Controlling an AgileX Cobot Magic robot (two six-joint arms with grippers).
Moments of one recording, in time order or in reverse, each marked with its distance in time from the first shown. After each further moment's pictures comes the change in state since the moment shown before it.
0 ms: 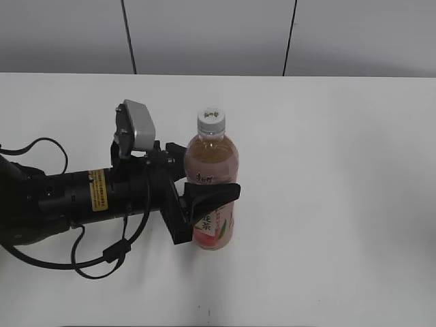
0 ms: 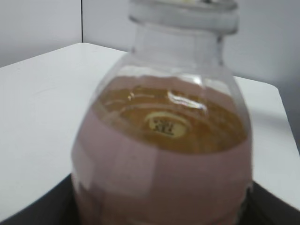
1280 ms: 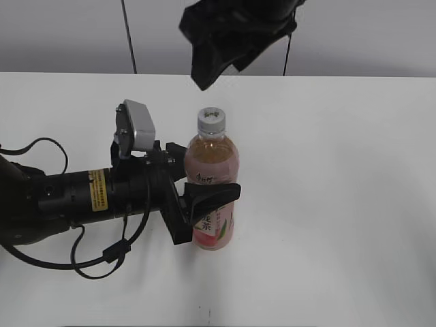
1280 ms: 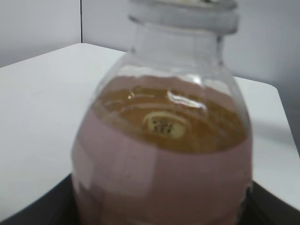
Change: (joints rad) left arm 0.000 0.000 0.000 0.002 -0.003 0.000; right arm 0.654 1.080 -1.017 -0.219 0.355 0.263
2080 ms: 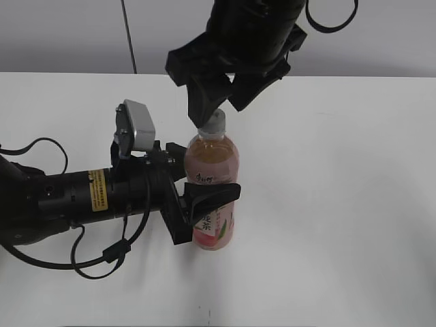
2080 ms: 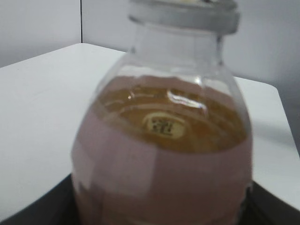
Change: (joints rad) left arm 0.000 0.000 0.000 0.000 0.000 0.000; right arm 0.052 0.033 0.070 -0.013 0.007 0.180
